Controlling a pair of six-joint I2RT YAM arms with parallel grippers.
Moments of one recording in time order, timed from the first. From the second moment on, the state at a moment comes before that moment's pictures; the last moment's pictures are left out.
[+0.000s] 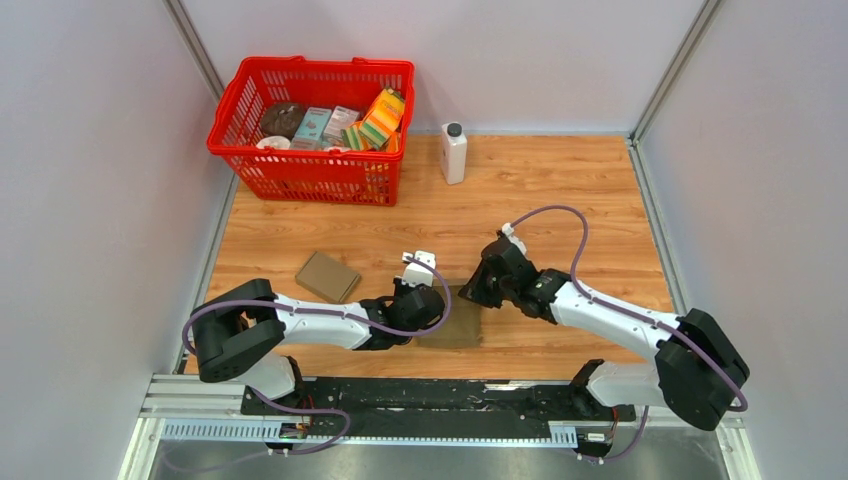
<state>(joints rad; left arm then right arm) -1.17 1.51 0.64 0.09 -0.74 -0.59 0.78 1.25 0.67 -0.25 0.04 1.10</state>
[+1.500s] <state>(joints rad) -1.18 1.51 0.64 0.09 -0.77 -0.59 0.82 1.26 0.76 -0.46 0.10 0.86</state>
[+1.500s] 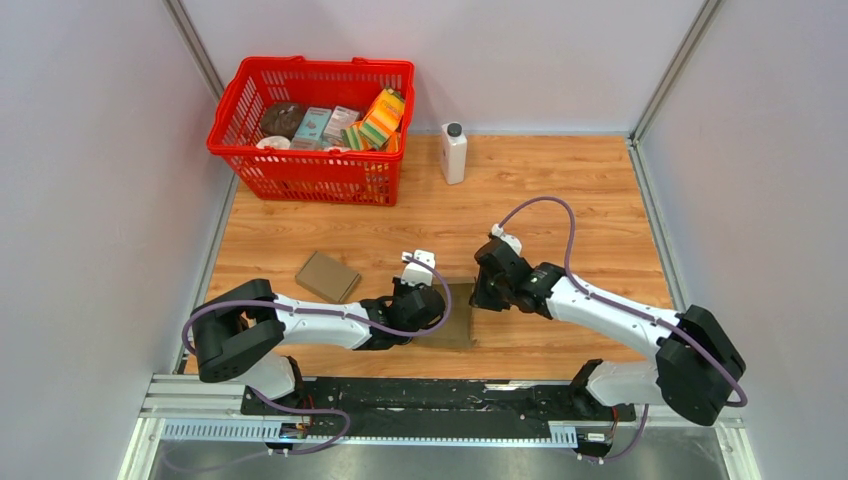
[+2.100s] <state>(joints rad) -1.17 1.51 0.63 0.07 -0.81 -0.58 0.79 1.31 0.68 -0.24 0.10 1.22</state>
